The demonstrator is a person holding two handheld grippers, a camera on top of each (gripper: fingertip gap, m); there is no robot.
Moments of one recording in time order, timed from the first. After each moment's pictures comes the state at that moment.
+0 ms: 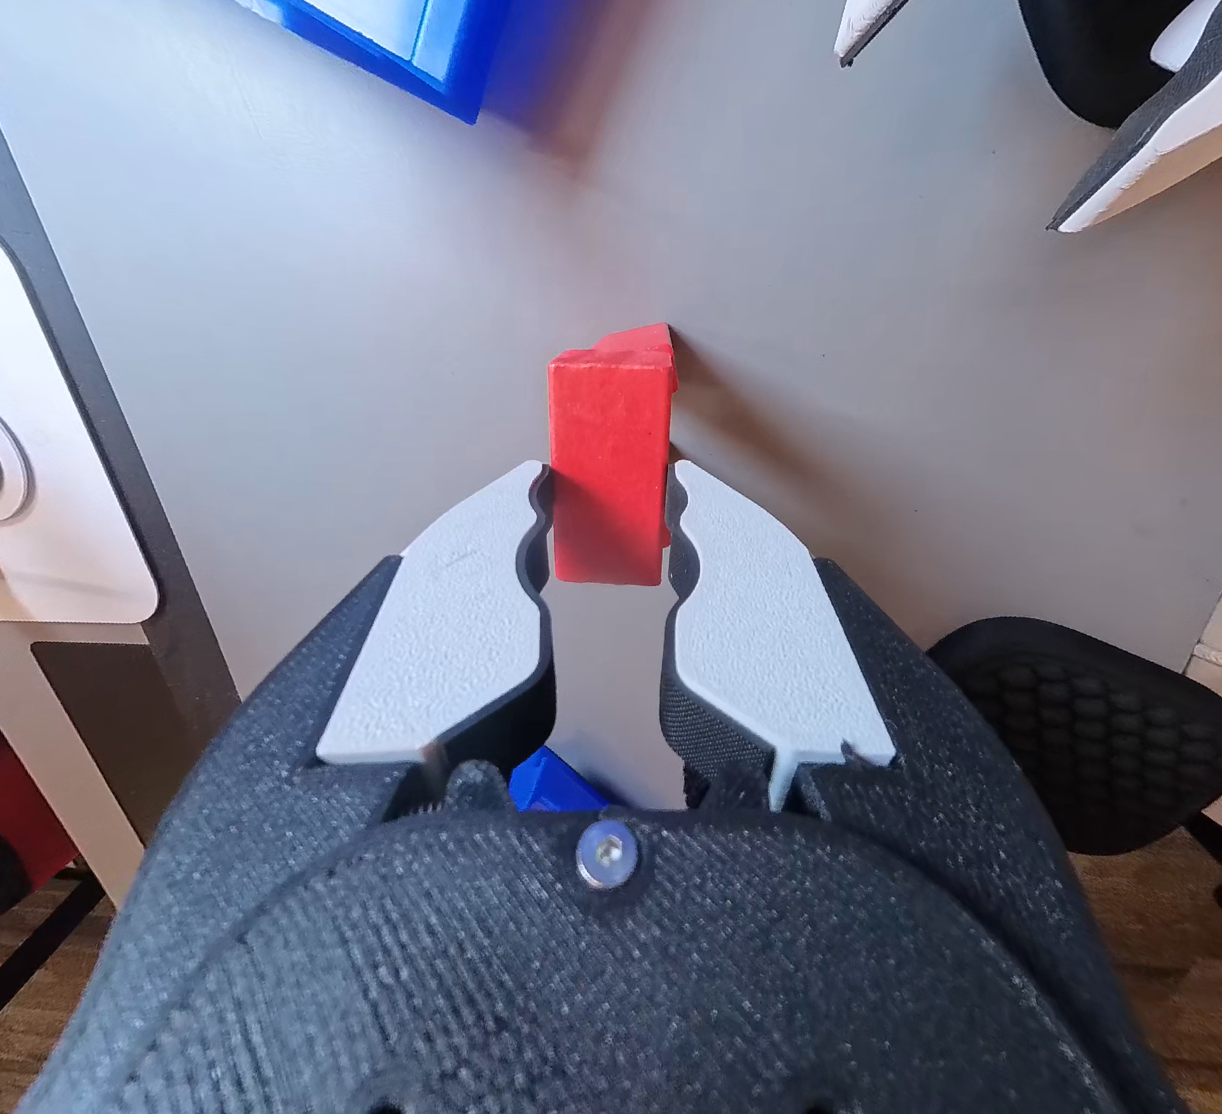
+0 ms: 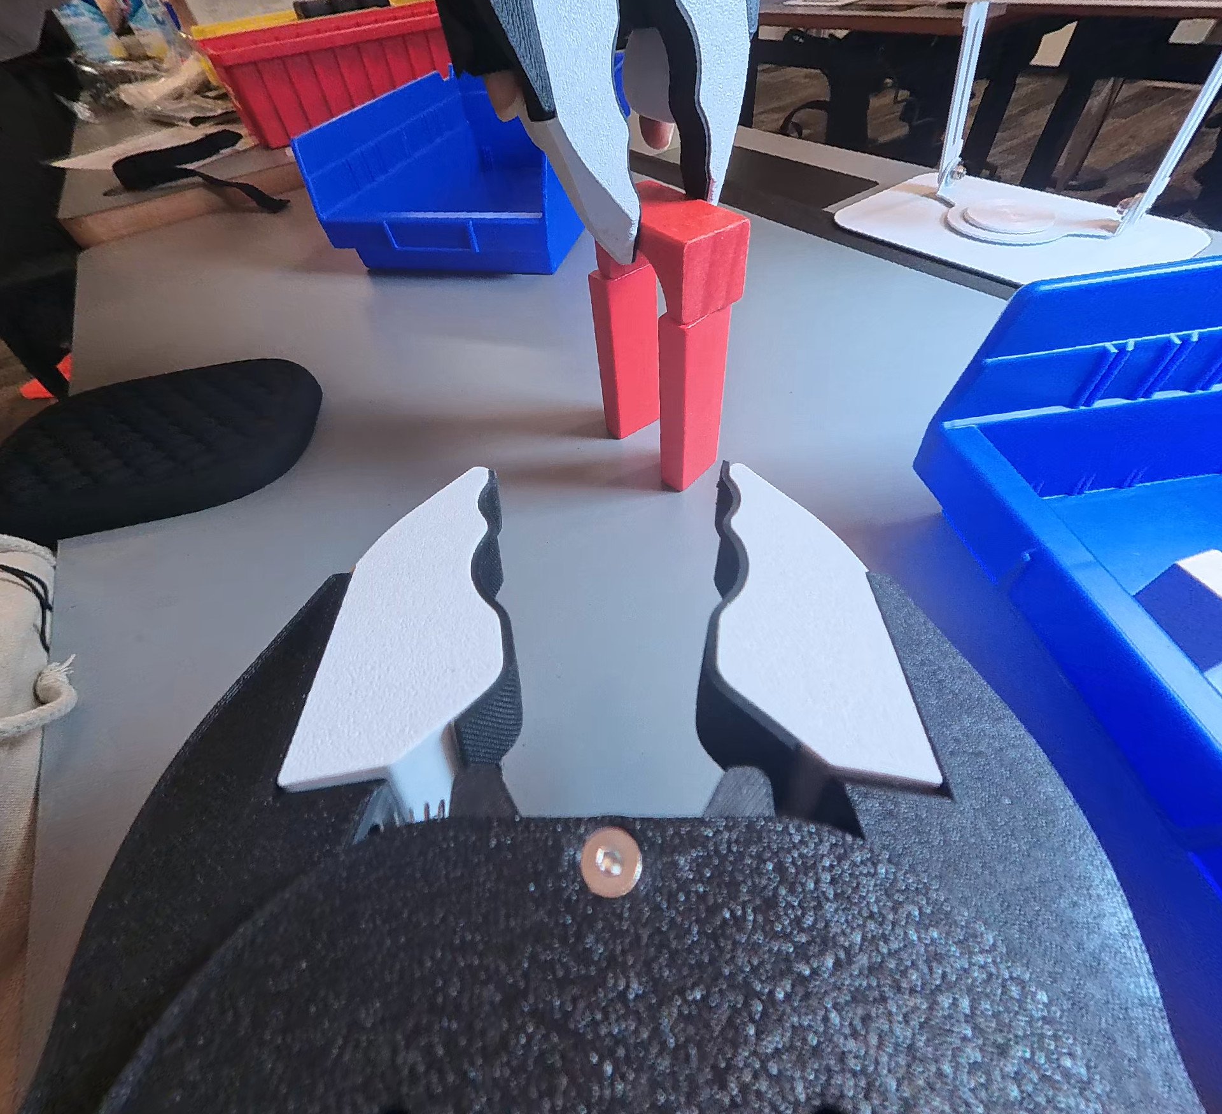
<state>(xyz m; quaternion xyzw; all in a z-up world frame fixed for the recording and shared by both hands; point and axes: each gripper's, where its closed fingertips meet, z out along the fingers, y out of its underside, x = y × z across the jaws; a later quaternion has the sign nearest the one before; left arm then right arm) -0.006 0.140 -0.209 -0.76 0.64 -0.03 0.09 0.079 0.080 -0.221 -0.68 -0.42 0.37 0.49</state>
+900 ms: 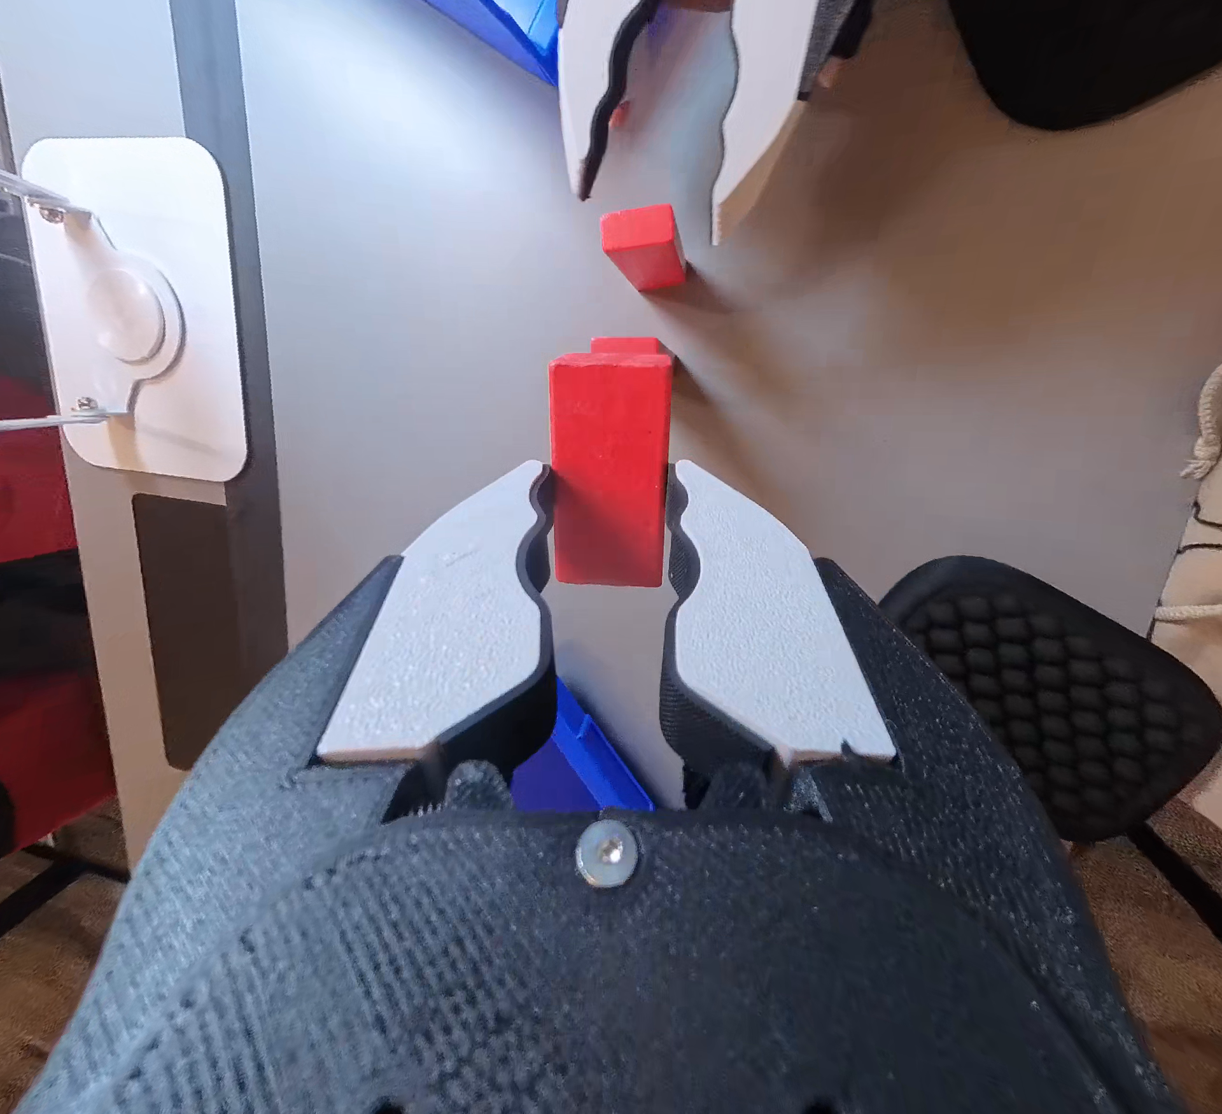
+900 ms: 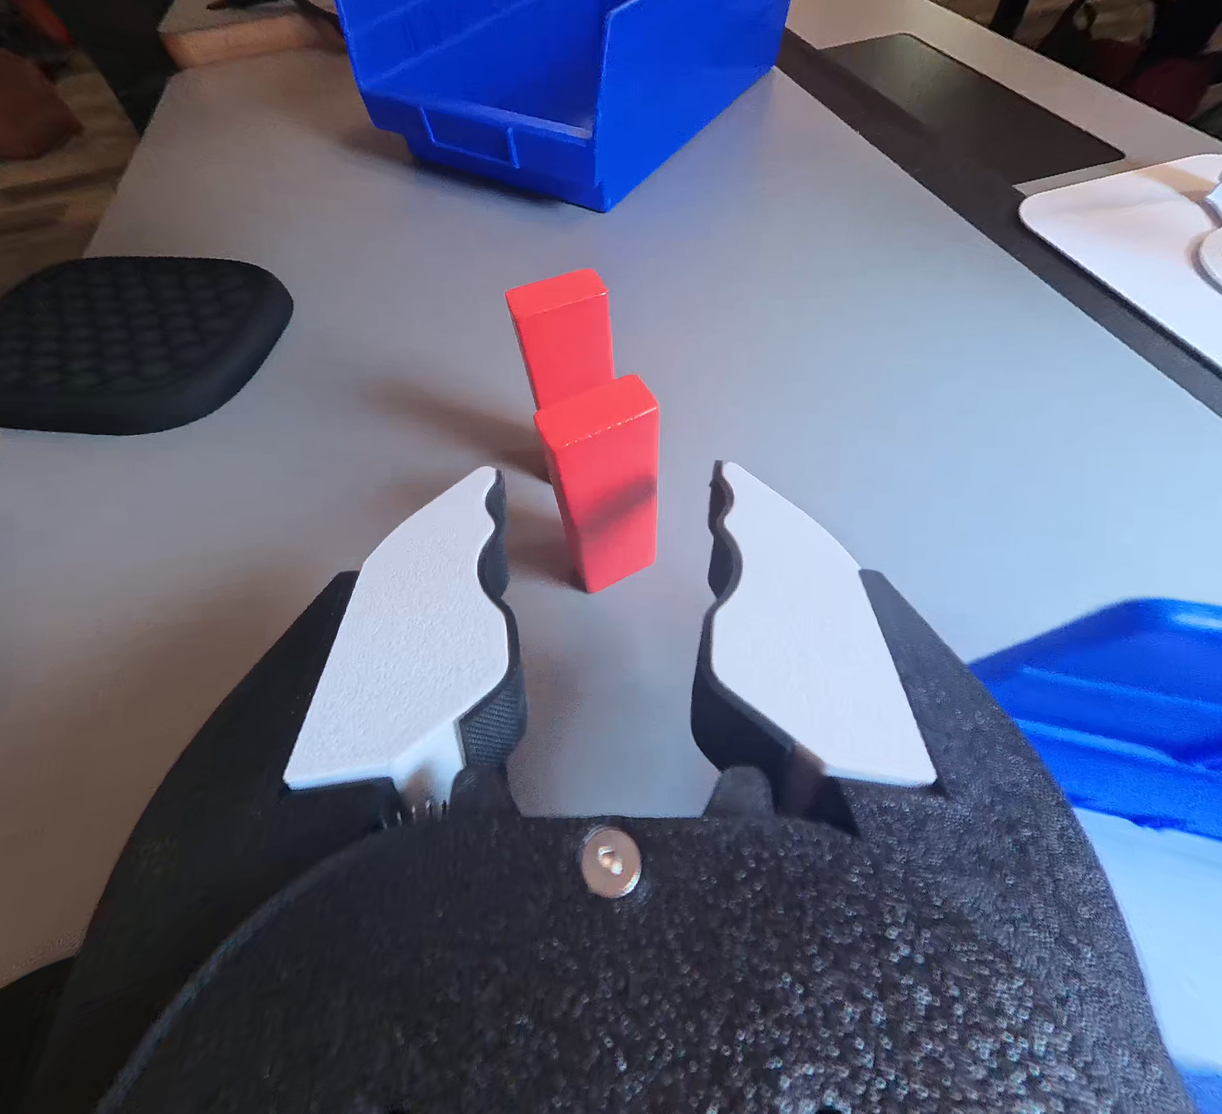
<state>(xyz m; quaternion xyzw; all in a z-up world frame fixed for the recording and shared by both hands) -0.063 0.111 -0.139 -0.78 0.60 -0.03 0.20 0.016 0.144 -0.243 -0.63 -0.56 0.39 0.38</state>
